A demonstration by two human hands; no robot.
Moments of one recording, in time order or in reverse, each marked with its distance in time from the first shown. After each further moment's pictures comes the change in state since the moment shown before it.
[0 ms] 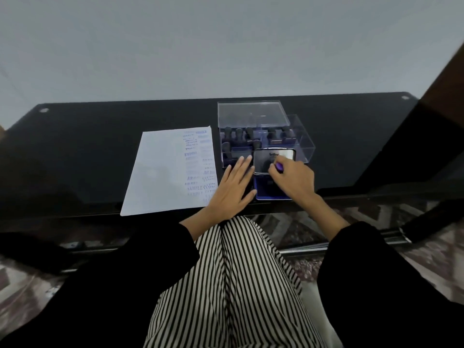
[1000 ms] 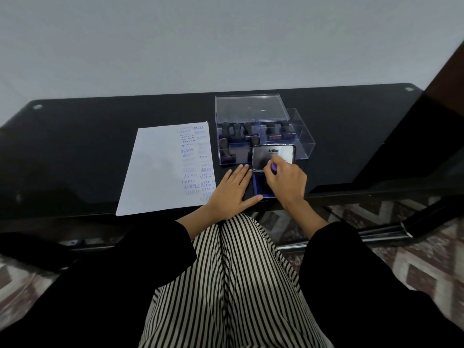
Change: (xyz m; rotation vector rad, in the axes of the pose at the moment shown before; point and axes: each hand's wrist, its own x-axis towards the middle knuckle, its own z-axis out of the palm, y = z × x) left_hand 0.004 0.002 0.006 0.074 -0.178 -0.036; right_hand -0.003 0.001 0.033 0.011 0.268 -0.046
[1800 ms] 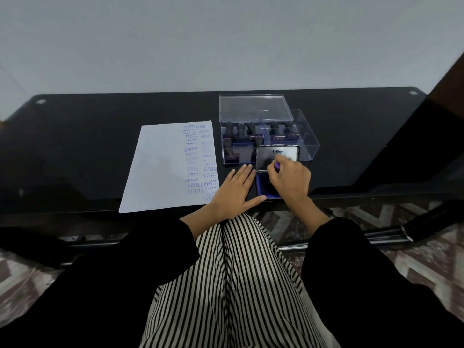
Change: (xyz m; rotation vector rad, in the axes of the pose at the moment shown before) left_hand -0.001 0.001 -0.002 -0.014 -0.017 -0.001; right_hand 0.010 0.004 0.008 -0.105 -0.002 -0.020
